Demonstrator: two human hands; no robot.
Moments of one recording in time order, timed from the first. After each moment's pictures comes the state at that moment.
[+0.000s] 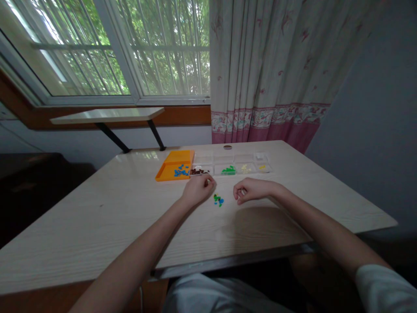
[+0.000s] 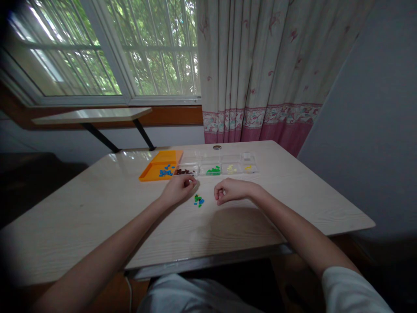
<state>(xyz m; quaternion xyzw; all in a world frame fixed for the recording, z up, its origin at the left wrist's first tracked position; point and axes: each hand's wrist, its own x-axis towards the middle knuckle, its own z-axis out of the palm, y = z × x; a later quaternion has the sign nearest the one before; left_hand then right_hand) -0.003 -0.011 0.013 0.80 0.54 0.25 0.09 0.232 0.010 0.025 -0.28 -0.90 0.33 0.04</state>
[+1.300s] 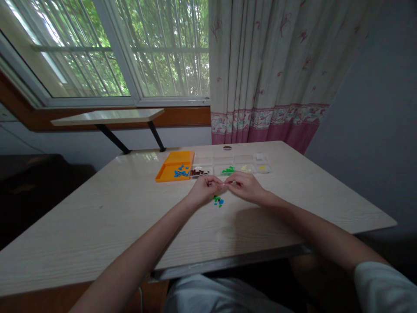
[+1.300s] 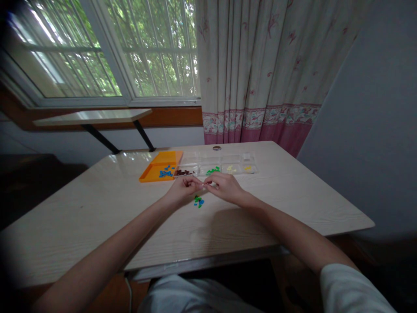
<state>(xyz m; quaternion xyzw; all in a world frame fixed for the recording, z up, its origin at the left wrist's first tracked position) 0.021 -0.016 0.014 0.63 0.43 0.43 0.48 0.204 -0.007 0.013 -0.29 -0.87 0.05 0.39</state>
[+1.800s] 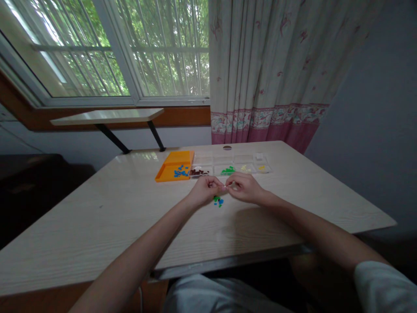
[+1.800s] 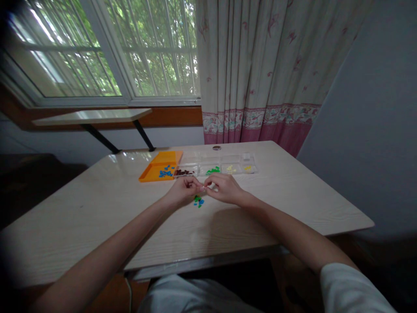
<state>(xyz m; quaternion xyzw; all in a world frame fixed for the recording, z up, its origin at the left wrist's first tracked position) 0.023 -0.021 0.017 0.64 0.42 0.41 0.50 0.203 -0.009 0.013 -0.27 -0.88 0.05 0.39</state>
